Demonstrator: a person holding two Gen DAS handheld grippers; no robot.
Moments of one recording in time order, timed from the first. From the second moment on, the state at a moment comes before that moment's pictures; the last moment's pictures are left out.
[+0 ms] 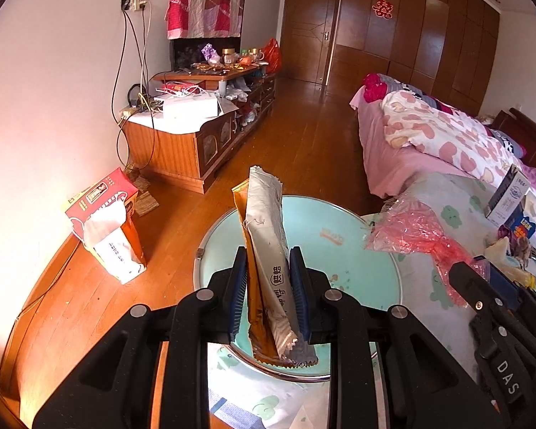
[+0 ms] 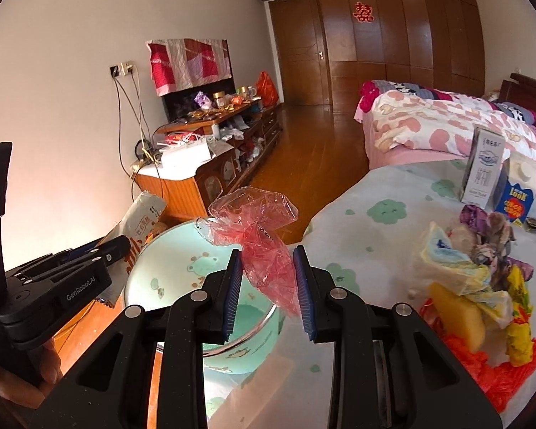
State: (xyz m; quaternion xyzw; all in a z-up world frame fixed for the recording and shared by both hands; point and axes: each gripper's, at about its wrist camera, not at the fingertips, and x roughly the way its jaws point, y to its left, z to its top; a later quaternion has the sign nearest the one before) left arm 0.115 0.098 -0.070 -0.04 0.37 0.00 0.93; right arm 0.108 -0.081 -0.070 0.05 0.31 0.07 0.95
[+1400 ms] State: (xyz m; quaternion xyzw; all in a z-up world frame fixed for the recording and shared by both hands) left arm 0.073 0.054 -0.046 -0.03 0.35 -0.02 0.94; right arm 0.052 -0.150 -0.043 0.07 0.29 -0.02 0.95
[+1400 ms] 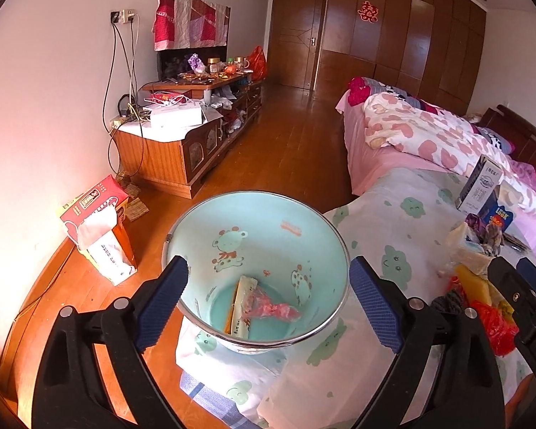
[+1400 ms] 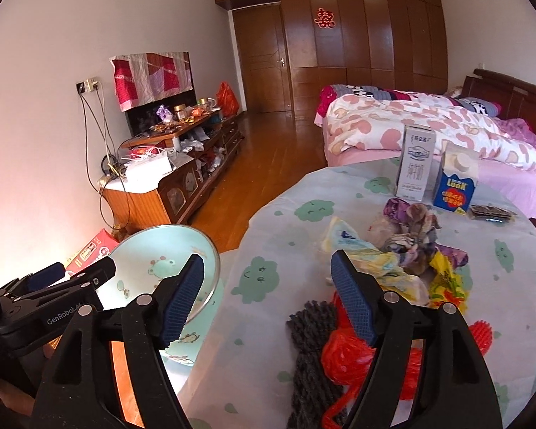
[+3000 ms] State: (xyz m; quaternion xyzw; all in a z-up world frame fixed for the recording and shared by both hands) left arm 0.025 -0.088 -0.058 0.02 0.36 -0.19 0.91; right arm -0.051 -0.326 -0.084 0.16 0.32 -0.17 0.92
